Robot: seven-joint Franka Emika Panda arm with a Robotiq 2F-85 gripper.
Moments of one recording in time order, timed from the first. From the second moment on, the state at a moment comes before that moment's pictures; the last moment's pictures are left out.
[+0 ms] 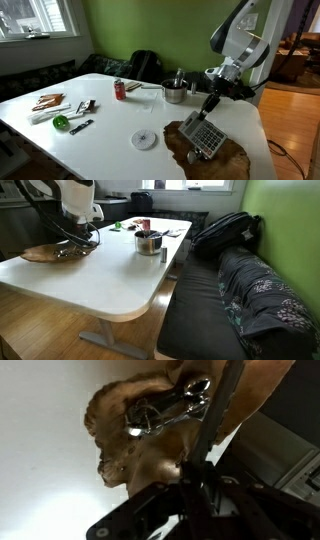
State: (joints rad) arm -0.17 0.29 0.32 -2.41 1.29 2.41 -1.59
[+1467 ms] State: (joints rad) arm 0.02 0.42 0.03 -2.33 1.54 2.21 -1.68
